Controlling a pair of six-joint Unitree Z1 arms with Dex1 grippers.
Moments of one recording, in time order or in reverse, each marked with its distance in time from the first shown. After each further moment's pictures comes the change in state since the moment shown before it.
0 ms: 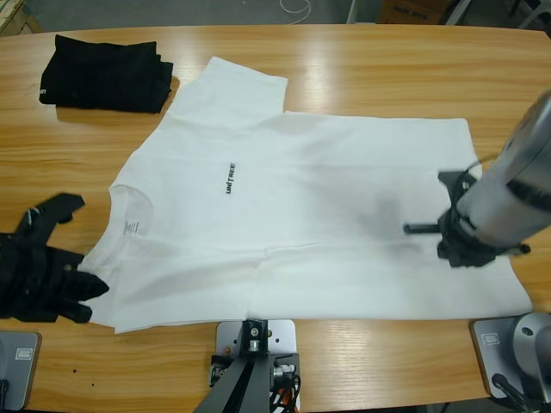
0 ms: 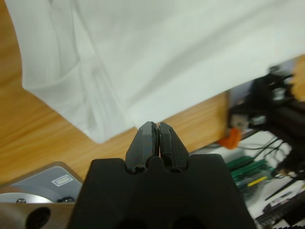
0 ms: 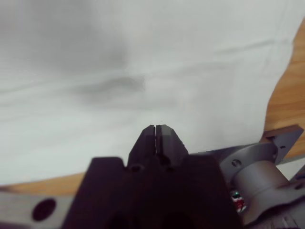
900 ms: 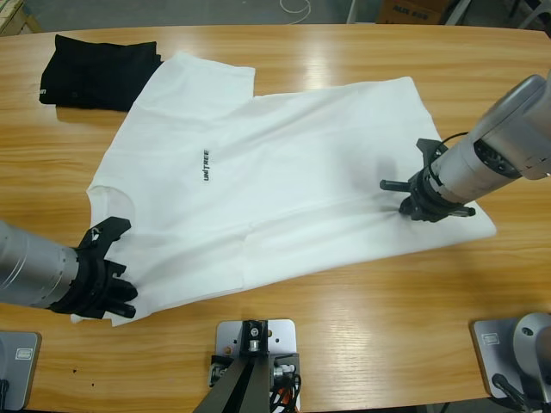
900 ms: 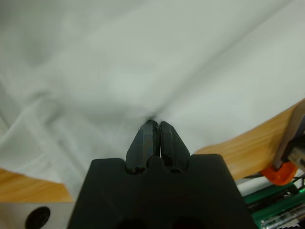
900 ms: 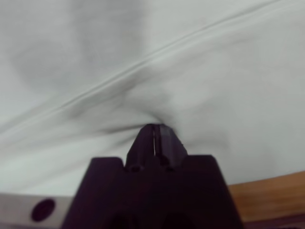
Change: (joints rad) arm 0 0.034 0.207 0.220 -0.303 -0.033 0.064; arm 1 -0.215 0.088 0.170 -0.428 0.016 -0.131
